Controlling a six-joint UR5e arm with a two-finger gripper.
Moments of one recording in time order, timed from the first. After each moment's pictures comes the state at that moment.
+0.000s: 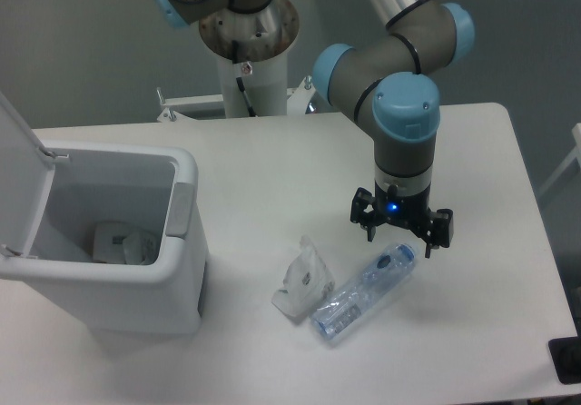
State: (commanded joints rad) arm 2.57 -1.95 -1.64 -0.88 1.56 1.00
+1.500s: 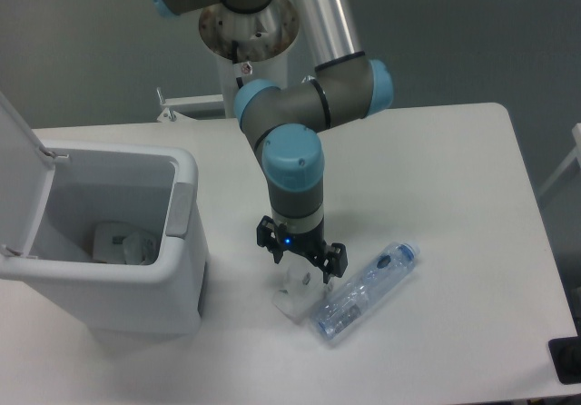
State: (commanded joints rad) arm 2.35 -2.02 -1.73 -0.78 1.61 0.87
